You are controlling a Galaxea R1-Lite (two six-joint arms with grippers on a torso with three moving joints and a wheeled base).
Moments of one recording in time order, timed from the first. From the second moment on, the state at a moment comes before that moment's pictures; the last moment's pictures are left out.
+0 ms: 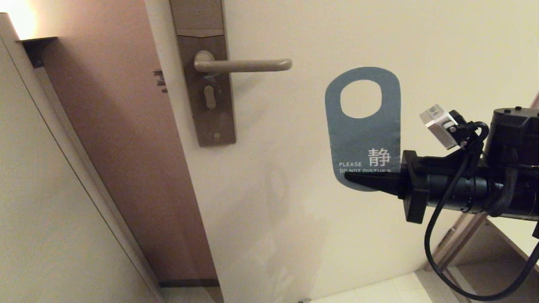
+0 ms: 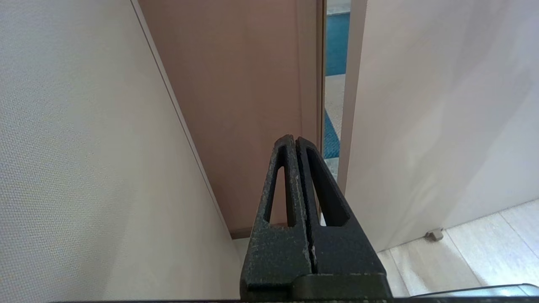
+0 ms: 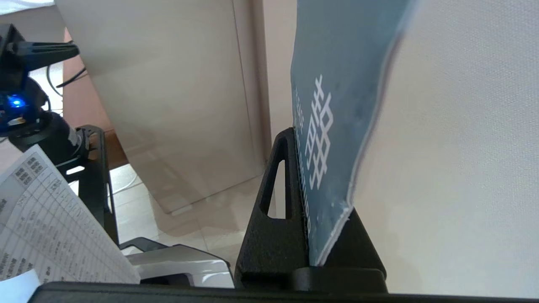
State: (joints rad) left arm 0.00 0.01 -0.02 0.06 -0.03 0.08; right arm 0.35 1.55 -0.73 -0.59 0.76 -0.09
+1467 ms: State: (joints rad) left arm 0.00 0.00 -0.02 0.06 -0.03 0.08; right arm 0.33 1.51 -0.75 -0.69 0.75 -0.08
